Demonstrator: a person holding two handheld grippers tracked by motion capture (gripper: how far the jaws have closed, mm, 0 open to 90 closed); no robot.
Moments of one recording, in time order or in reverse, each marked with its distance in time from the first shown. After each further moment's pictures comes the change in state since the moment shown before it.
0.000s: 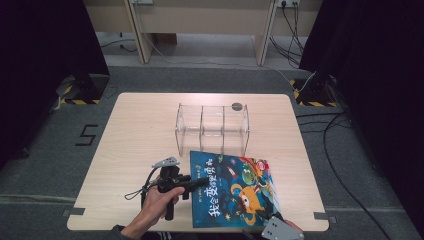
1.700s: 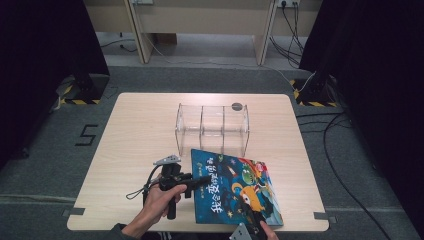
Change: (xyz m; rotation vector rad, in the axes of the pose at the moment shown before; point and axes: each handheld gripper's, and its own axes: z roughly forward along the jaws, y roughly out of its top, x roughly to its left) left arm -0.006 0.006 0.001 -0.007 -0.003 -0.044; right arm 0.042 0.031 0.036 0.055 -0.413 -0.385
